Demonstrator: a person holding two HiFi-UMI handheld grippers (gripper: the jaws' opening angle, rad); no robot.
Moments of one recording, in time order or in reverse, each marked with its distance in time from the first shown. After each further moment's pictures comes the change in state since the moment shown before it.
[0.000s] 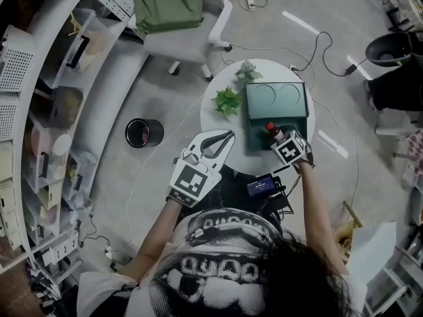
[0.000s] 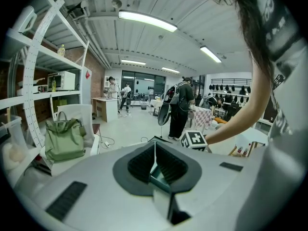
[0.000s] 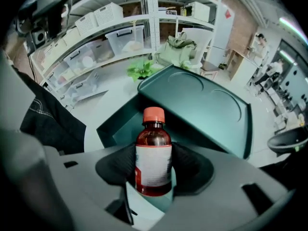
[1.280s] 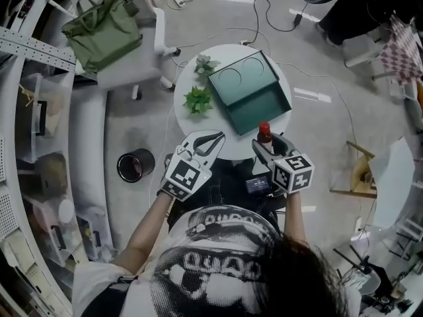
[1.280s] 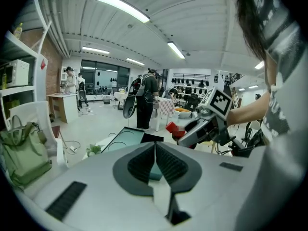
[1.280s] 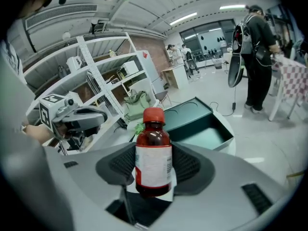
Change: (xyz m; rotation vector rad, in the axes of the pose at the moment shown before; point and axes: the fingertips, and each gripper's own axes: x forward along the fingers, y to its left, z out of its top) left arm 0.011 -0.025 -0.043 0.184 0.086 -0.457; right arm -0.138 0.093 0.026 0.860 -0.604 -0.133
